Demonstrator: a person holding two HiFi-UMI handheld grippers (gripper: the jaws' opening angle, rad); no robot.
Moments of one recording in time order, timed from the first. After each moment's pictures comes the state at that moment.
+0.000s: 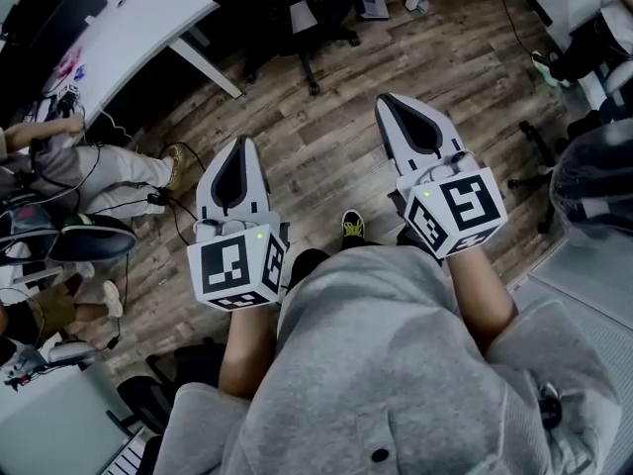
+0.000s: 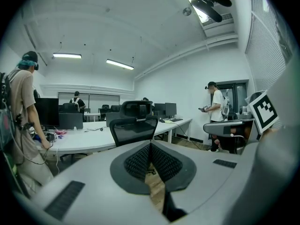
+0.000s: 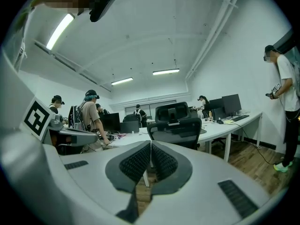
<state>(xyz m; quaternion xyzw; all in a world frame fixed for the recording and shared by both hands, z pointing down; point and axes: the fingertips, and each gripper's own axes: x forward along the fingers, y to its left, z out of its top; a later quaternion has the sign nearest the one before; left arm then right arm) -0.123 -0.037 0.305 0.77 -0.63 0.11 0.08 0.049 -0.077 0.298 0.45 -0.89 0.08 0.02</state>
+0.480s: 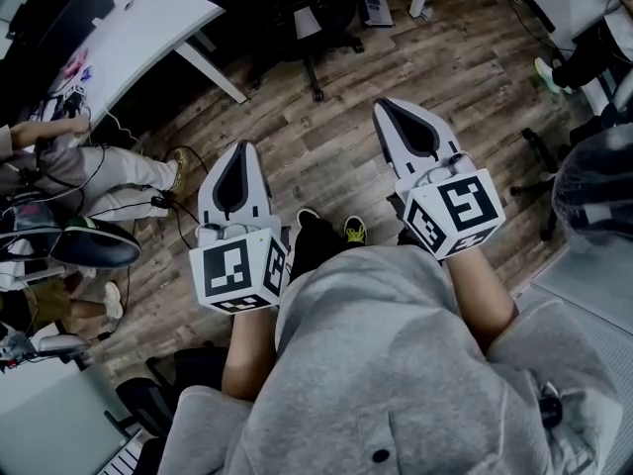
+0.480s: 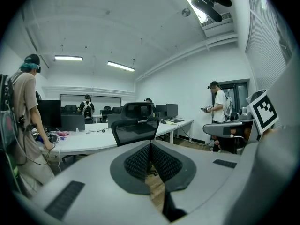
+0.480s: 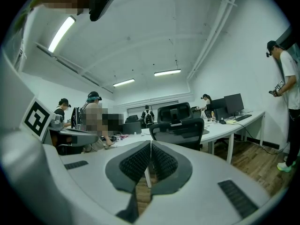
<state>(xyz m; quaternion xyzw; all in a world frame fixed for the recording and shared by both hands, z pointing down) -0.122 -0.031 0.302 0.76 -0.64 0.10 0.07 0.048 -0.074 0.297 0.44 -0.89 0.08 0.02</state>
